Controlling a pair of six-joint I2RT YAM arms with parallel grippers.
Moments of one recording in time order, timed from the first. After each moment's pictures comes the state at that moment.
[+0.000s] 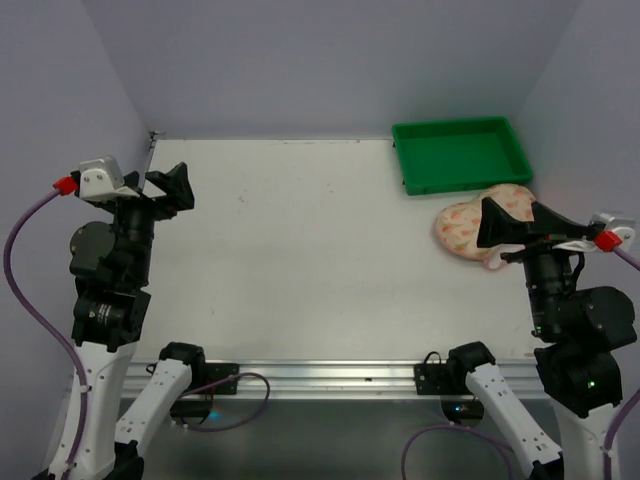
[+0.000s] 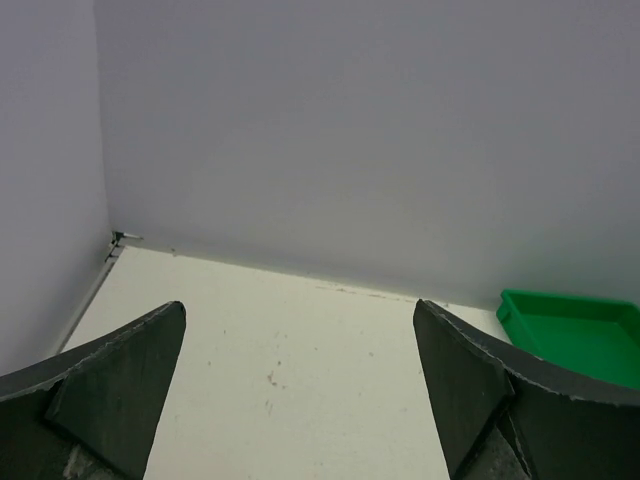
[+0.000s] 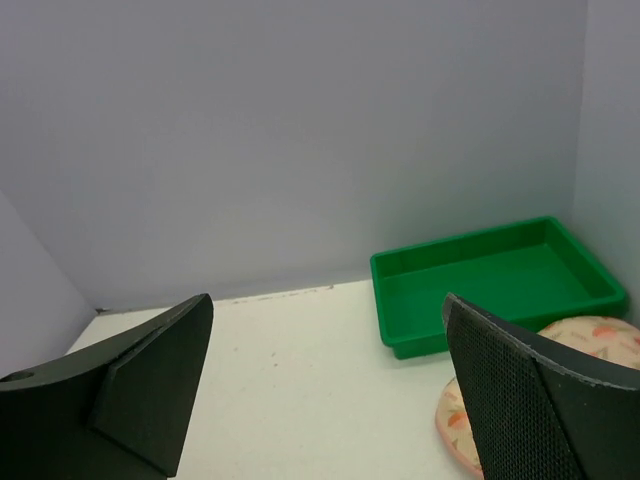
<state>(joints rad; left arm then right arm) -0.16 0.66 1.09 -0.25 -0.21 -0.22 0.29 0.45 1.14 -0.42 0.25 0.21</state>
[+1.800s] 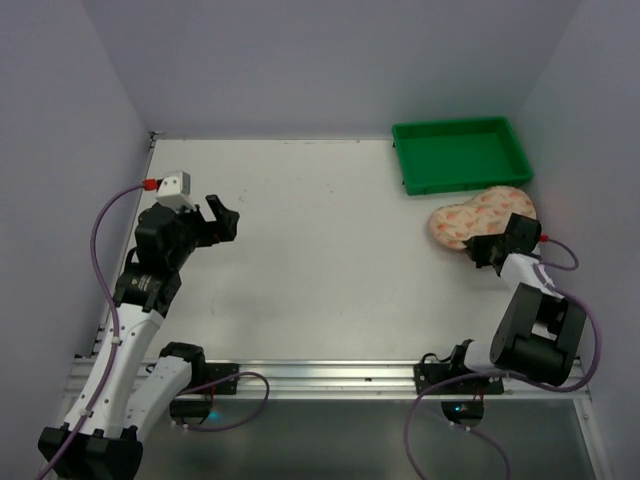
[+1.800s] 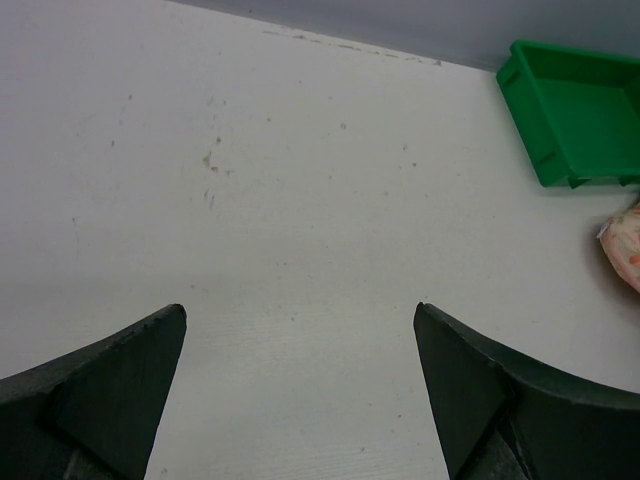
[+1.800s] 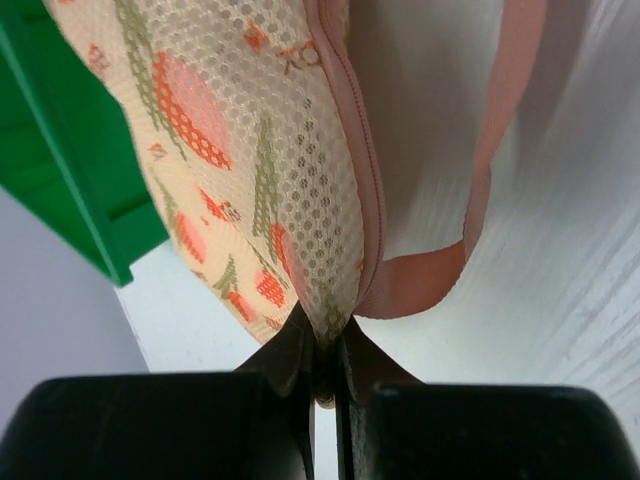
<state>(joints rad) -0.16 0.77 0.80 -0.36 0.04 -0.34 -0.39 1.40 0.66 -0.15 -0.14 1.20</state>
